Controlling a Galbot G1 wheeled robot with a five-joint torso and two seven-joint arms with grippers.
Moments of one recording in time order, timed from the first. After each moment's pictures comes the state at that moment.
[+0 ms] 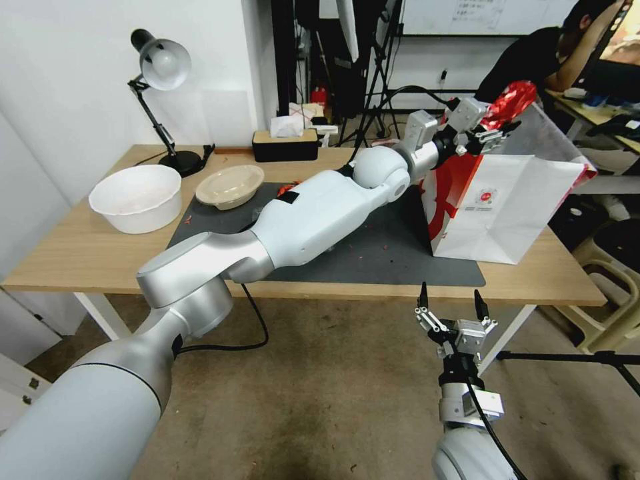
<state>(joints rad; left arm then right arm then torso) -0.12 -1.60 0.61 -1.01 -0.87 -0.07 0.18 -1.59 1.27 0.30 2.01 0.06 0.28 0.51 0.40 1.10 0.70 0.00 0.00</state>
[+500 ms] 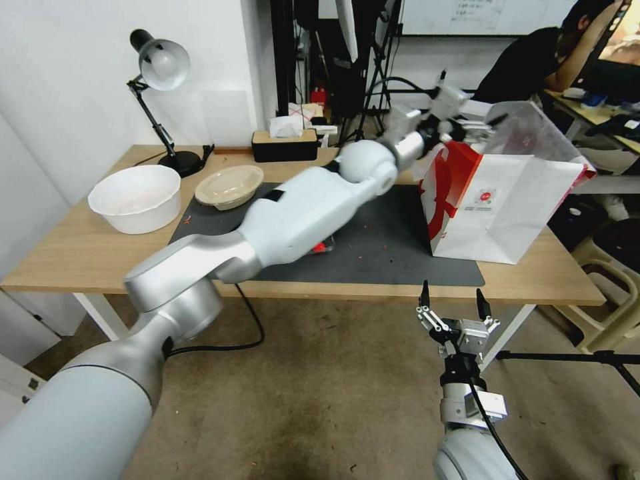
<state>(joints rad) -0.06 -1.44 0.51 -1.14 -0.87 -0.05 0.12 -1.59 1.27 0.31 2.03 0.06 0.28 0.50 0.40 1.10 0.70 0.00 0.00</state>
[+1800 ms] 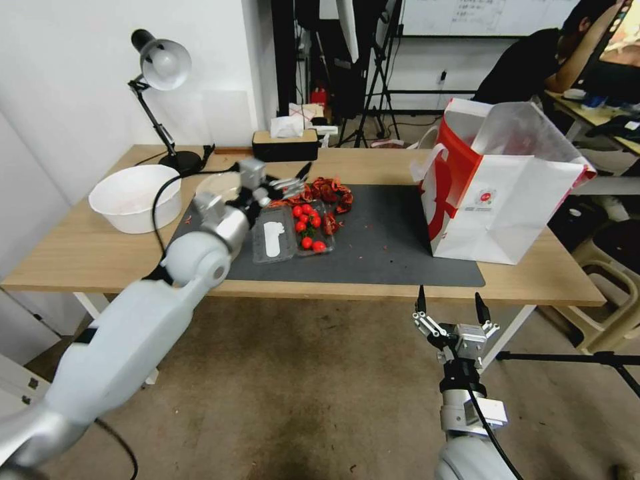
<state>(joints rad) 0.77 -0.93 -0.11 -1.81 -0.70 0.01 -0.02 -1.62 1.26 0.29 2.05 0.04 0.28 0.51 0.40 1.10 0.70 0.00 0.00</state>
